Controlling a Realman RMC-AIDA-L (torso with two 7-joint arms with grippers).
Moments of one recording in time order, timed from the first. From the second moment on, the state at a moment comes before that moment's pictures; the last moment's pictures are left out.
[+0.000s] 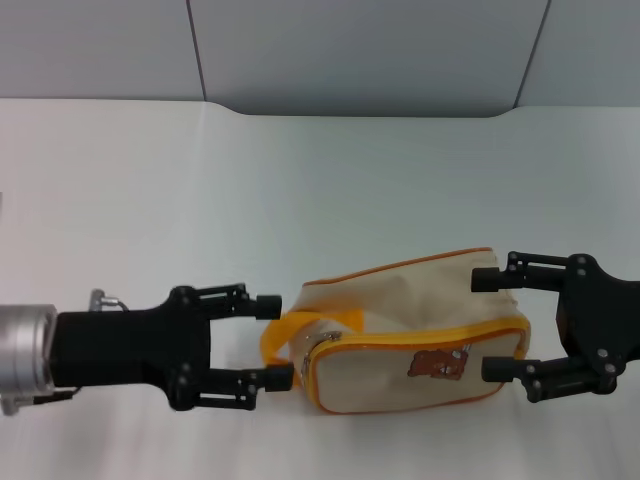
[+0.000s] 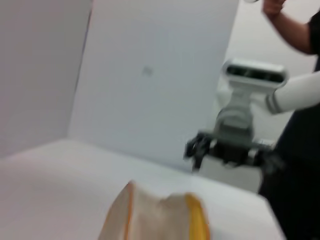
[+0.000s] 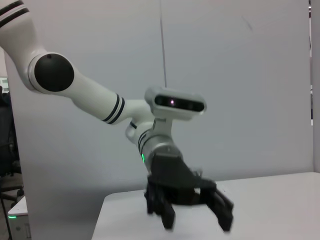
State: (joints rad) left arm -0.52 -2.01 0.78 0.44 1.93 1.77 -1.16; right arm 0.52 1.95 -0.71 -0.50 -1.93 -1.91 1.03
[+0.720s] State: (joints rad) left arm -0.62 -2.07 0.77 0.33 2.02 1.36 -1.14; right arm 0.52 1.96 -0.69 -0.49 -1.93 -1.89 1.04
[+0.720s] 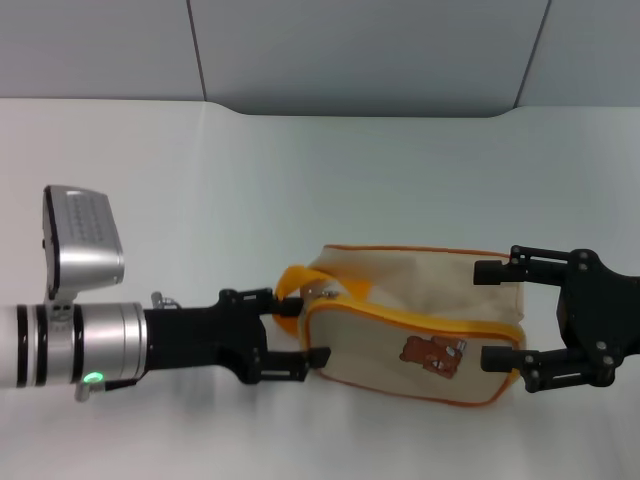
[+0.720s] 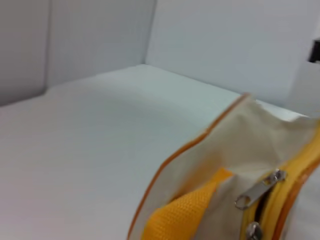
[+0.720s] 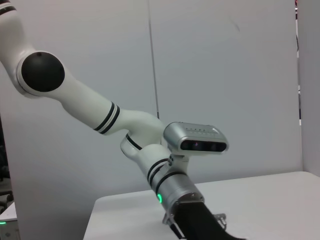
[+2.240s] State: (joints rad) left arm -0.66 -2.06 0.74 0.38 1.95 1.56 -1.05; right arm 0.54 2.07 -0.46 -0.53 -1.92 -1.72 0.90
